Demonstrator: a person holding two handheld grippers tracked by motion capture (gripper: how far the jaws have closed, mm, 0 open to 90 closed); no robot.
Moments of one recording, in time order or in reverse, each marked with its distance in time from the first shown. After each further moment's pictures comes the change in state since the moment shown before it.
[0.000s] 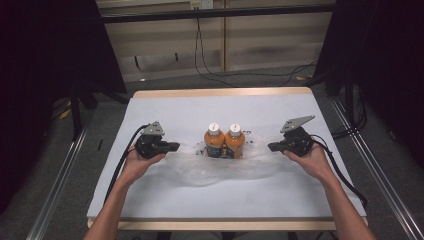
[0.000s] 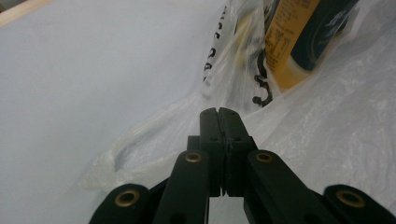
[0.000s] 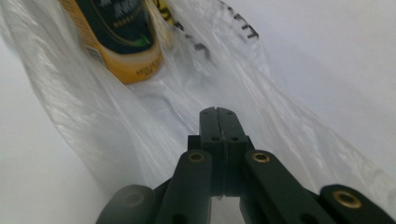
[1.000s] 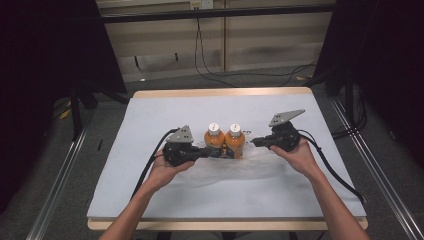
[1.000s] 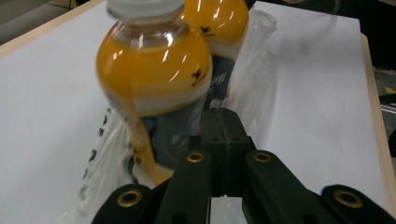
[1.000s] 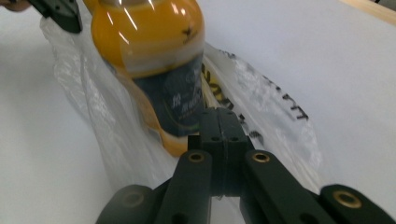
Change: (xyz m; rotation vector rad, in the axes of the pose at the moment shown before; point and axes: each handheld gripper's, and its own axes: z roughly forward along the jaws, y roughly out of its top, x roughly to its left) left arm -0.078 0.052 0.032 -0.132 -0.181 0.103; right arm 0.018 0.037 0.010 -0.109 0.100 0.001
